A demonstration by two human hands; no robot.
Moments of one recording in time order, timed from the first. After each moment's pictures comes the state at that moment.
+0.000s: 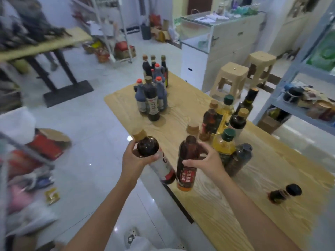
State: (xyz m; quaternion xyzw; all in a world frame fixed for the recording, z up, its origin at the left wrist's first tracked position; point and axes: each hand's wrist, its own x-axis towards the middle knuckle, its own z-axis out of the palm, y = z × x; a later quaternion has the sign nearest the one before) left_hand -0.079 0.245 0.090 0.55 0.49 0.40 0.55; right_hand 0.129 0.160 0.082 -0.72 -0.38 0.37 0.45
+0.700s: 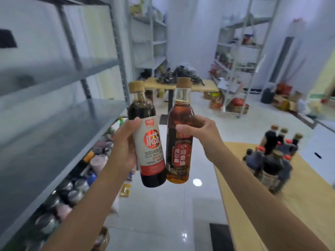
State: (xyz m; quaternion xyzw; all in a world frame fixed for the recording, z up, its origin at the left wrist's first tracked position) left_hand -0.337 0.285 0.247 0.36 0.34 0.73 0.47; right_hand -0.152 0.362 0.274 -0.34 -0.66 0.52 0.42
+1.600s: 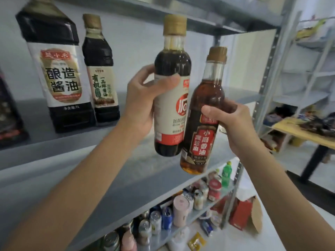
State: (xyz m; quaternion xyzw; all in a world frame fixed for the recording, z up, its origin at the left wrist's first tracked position) left_hand -0.591 0.337 0.382 0.35 0.50 0.79 0.00; right_hand -0.514 0.514 0.352 0.00 -0.73 0.61 0.31
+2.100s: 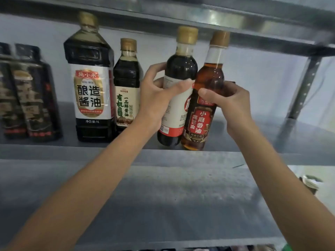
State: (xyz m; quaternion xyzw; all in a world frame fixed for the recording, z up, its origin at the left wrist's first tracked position) left_hand -0.674 0.373 0.414 0.20 0.58 0.73 -0.31; right_hand -0.694 0.537 0.420 0.19 -0.70 0.64 0.25
